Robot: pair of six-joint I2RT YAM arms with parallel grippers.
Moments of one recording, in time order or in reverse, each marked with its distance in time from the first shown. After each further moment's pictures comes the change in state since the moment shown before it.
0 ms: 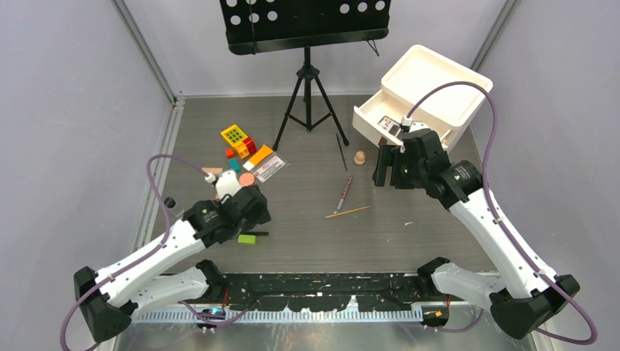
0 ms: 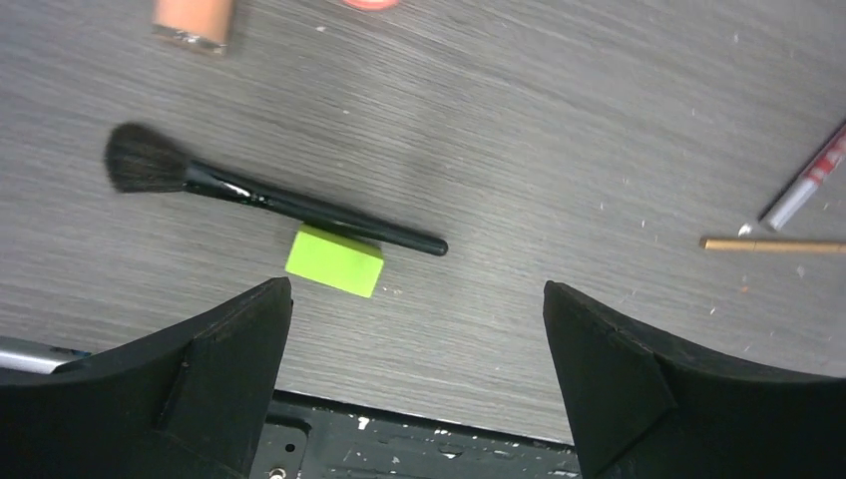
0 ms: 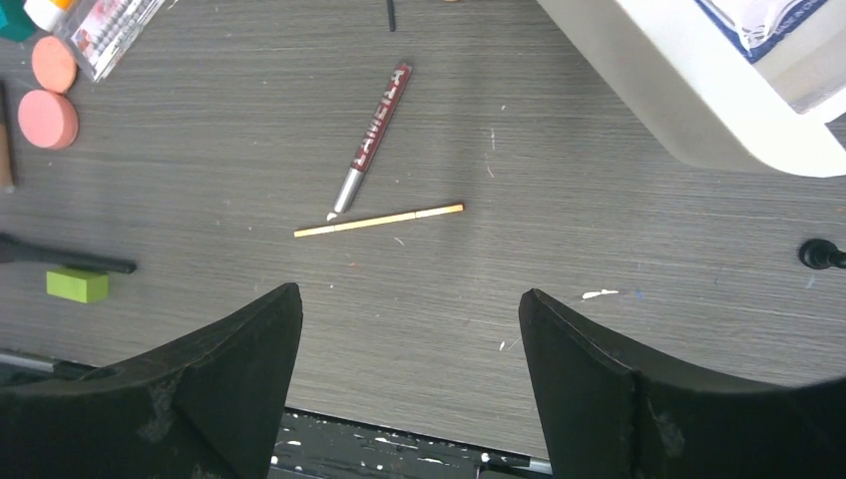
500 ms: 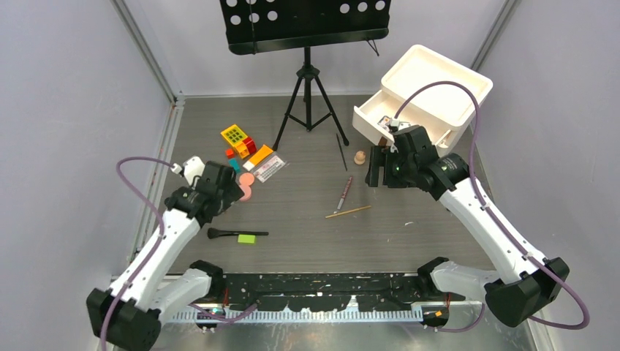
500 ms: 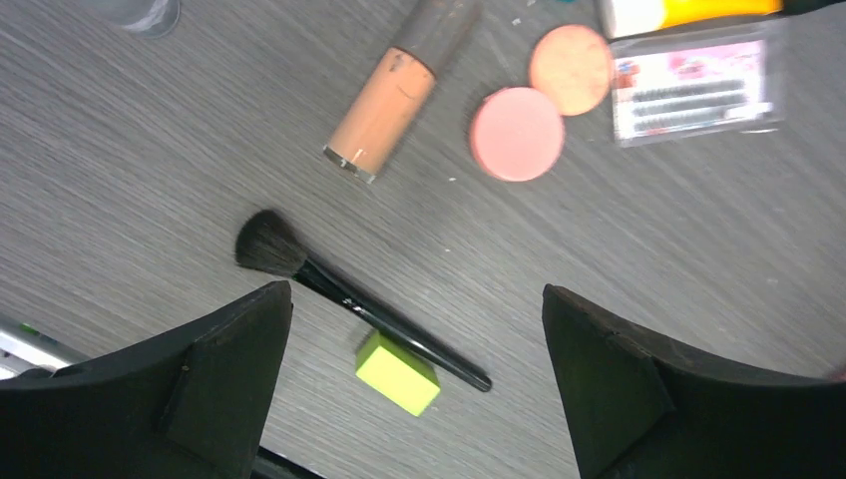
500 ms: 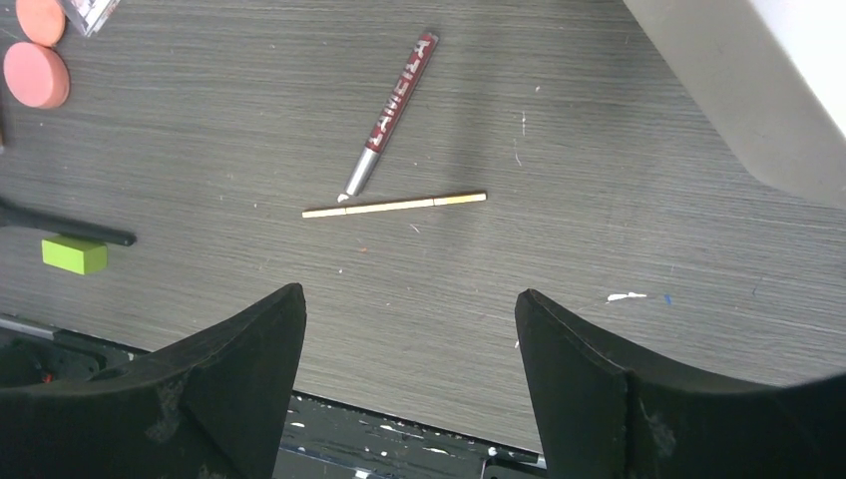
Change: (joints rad) left arm 0.440 -0.048 0.010 0.041 0.013 0.102; right arm 0.000 0.085 -0.006 0.021 -0.088 -0.016
